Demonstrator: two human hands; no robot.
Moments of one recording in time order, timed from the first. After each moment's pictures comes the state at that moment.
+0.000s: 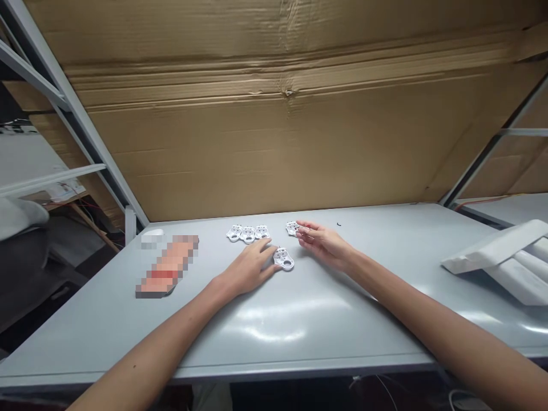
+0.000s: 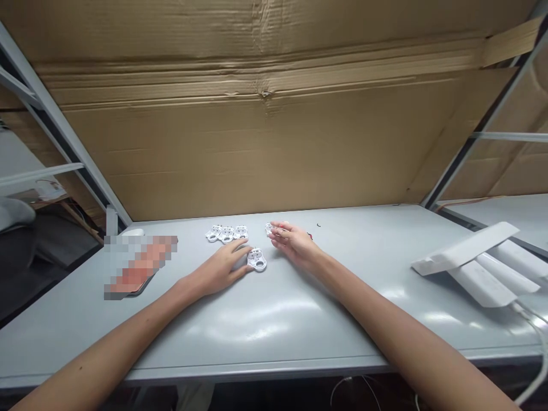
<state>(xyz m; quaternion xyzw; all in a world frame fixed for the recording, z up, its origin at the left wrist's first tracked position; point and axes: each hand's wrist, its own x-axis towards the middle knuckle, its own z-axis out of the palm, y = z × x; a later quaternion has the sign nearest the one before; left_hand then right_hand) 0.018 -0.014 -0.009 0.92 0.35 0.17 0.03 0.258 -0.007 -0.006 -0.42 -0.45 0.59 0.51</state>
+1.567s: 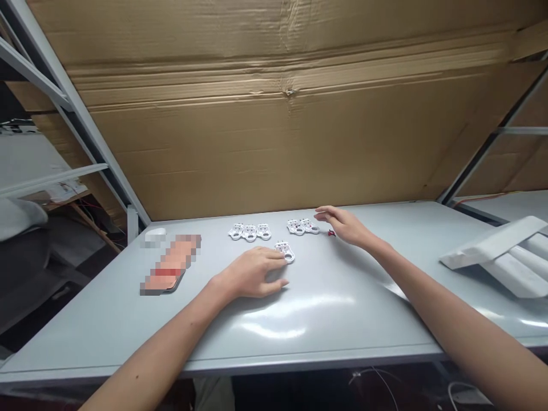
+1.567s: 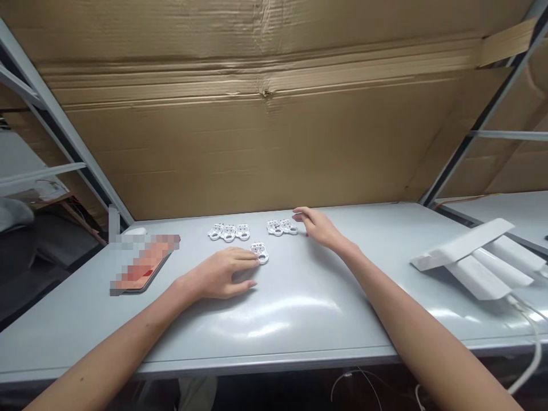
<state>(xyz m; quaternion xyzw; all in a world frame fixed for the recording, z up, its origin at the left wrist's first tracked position) 0.016 -0.031 0.016 0.96 0.21 0.15 0.06 0.313 0.004 0.011 -0.58 -0.68 0.24 0.37</state>
